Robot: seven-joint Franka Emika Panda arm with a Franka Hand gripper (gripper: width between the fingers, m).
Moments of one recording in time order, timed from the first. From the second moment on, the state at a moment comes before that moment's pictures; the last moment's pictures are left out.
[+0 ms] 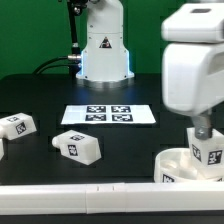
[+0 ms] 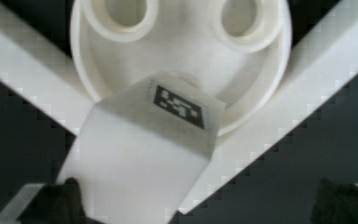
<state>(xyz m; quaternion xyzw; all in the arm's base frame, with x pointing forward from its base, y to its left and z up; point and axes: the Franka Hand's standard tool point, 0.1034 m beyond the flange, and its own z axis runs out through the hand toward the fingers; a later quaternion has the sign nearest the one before) 0.639 0.117 0.094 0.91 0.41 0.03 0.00</state>
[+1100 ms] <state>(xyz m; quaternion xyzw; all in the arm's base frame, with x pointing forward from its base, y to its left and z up) 0.642 0.118 0.092 0.60 0.79 -0.01 0.07</state>
